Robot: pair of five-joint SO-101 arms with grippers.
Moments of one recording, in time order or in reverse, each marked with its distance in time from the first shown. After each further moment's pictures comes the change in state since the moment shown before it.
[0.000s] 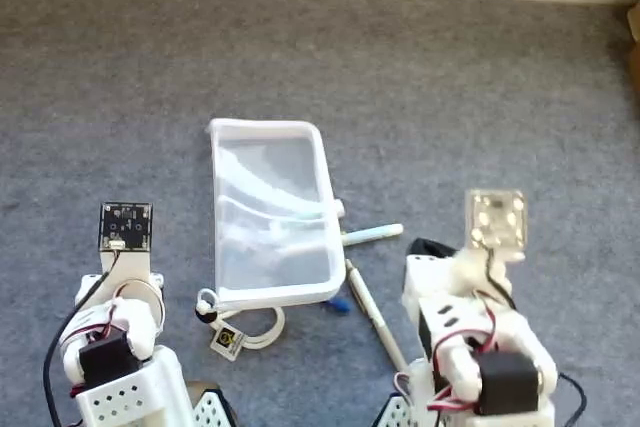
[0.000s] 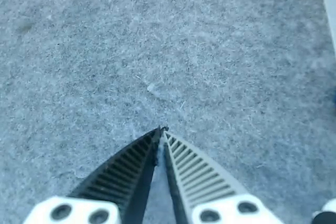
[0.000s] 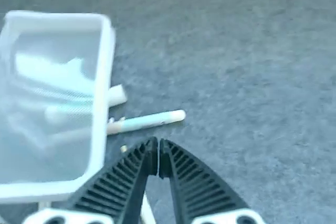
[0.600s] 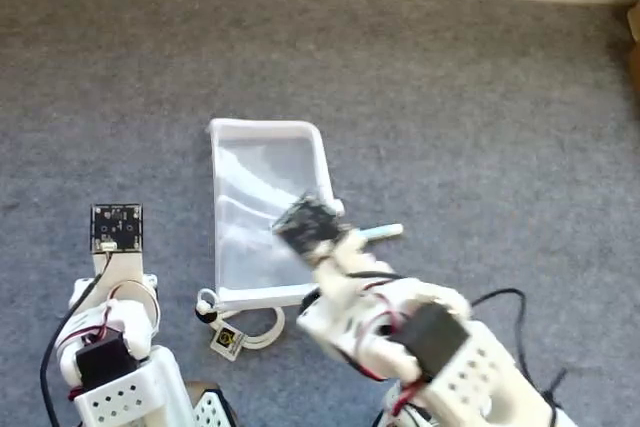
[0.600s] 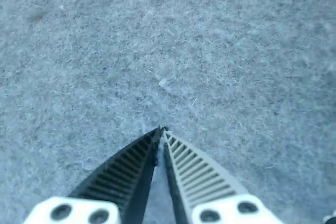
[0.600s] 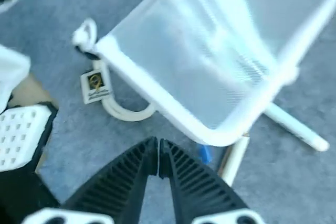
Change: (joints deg) left arm -3.2 0.0 0.0 0.0 0.0; right arm -42.2 23.2 -6.5 -1.1 5.9
